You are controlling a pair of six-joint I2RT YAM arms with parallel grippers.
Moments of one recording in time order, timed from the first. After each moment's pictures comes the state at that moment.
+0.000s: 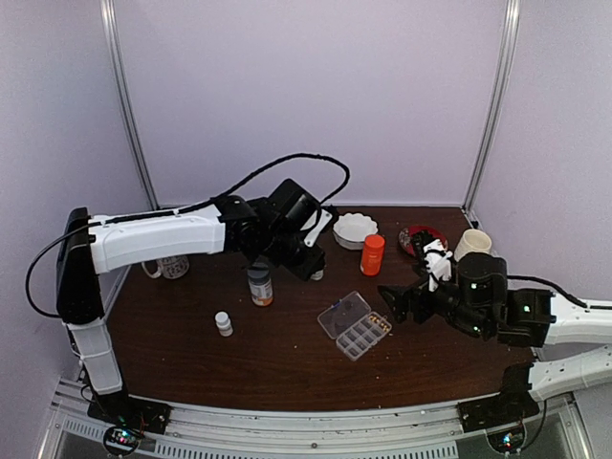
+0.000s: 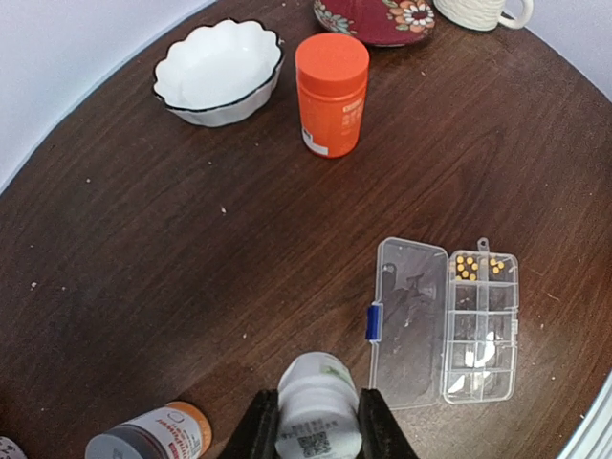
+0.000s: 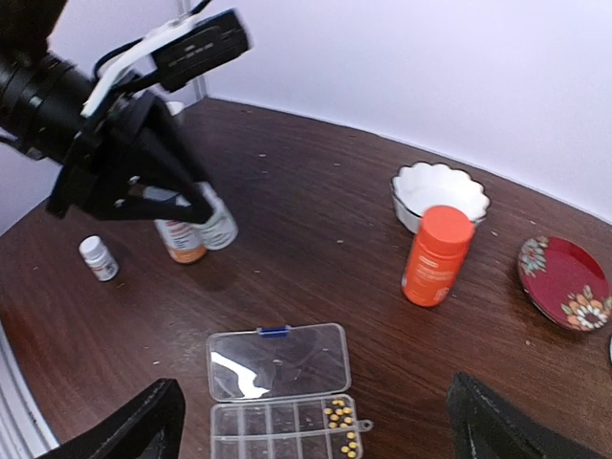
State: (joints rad) left arm -1.00 1.86 1.62 -0.60 -0.14 -0.15; right arm 1.05 0.88 0.58 -0.05 0.41 0.21
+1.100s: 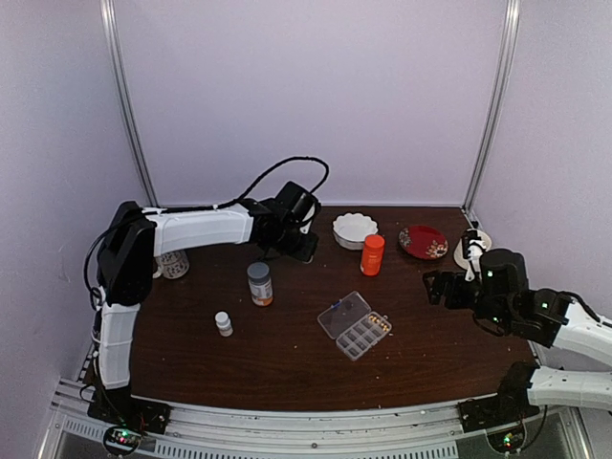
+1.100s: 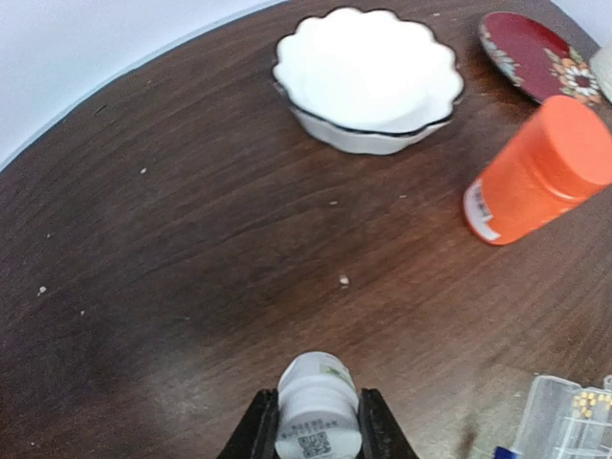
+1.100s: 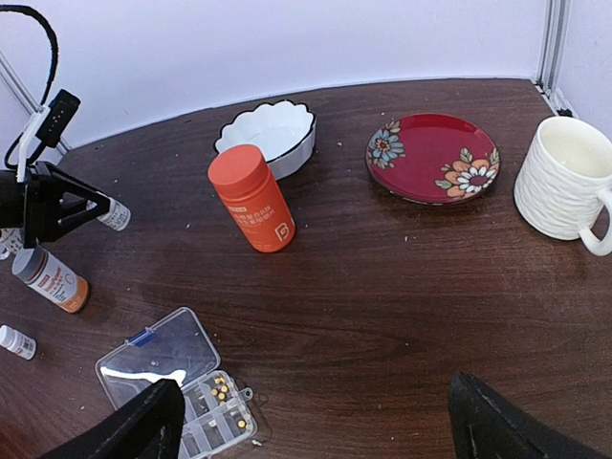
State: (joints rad) left arm -0.85 2.14 1.76 -0.46 -0.20 -0.22; right arm 0.71 0.70 0.50 -0.29 0.40 0.50
